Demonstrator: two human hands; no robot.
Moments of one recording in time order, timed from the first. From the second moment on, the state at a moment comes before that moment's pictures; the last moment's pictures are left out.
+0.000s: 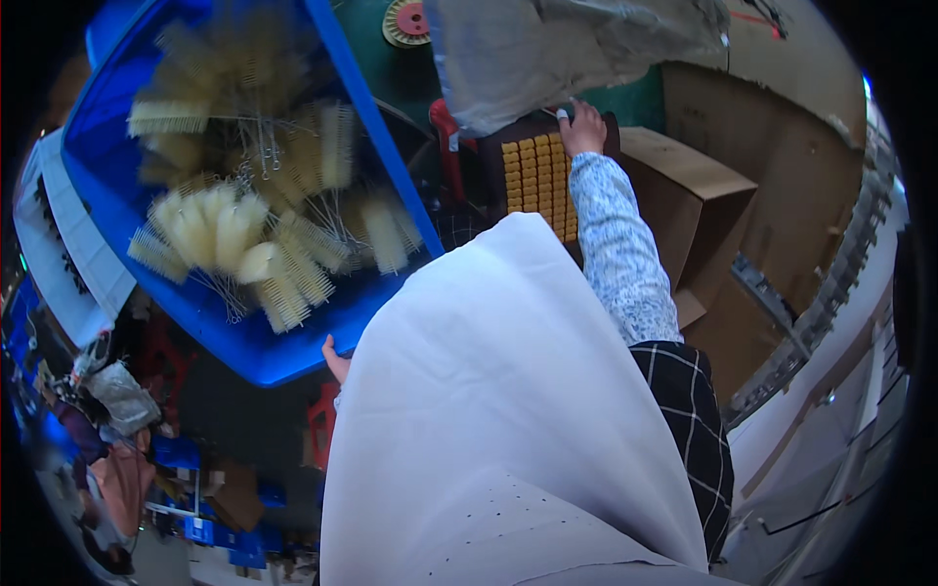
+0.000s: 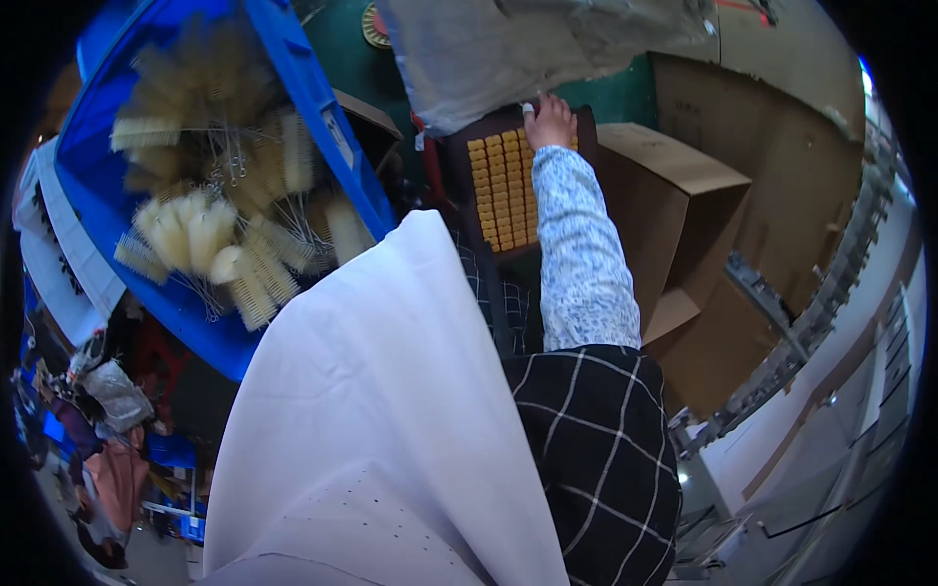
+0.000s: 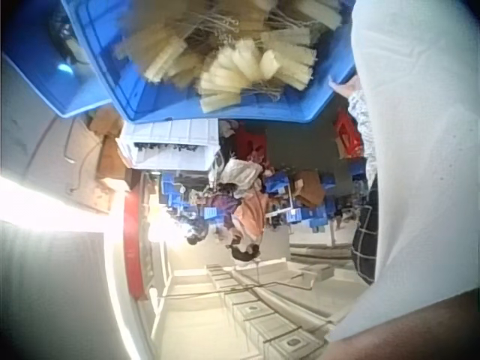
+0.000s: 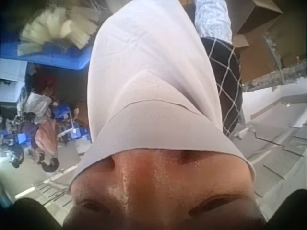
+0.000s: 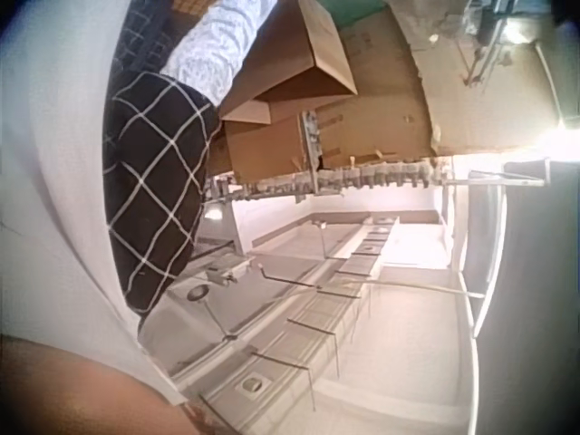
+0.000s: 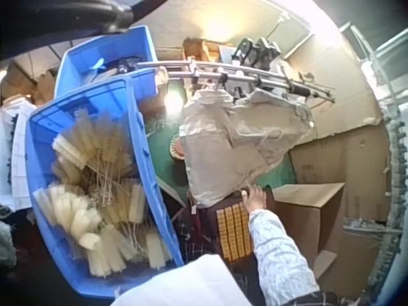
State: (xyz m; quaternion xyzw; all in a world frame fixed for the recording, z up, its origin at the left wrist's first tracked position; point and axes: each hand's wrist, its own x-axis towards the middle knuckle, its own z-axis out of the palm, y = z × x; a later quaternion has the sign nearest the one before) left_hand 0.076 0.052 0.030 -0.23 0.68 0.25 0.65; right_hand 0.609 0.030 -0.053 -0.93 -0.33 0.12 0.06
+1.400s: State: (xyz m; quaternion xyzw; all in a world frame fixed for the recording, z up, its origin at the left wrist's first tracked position) left_hand 0.600 0.076 -0.139 -0.20 0.57 0.05 0.80; right_hand 0.576 -0.343 -0.102 -0.82 0.43 0.34 0.14
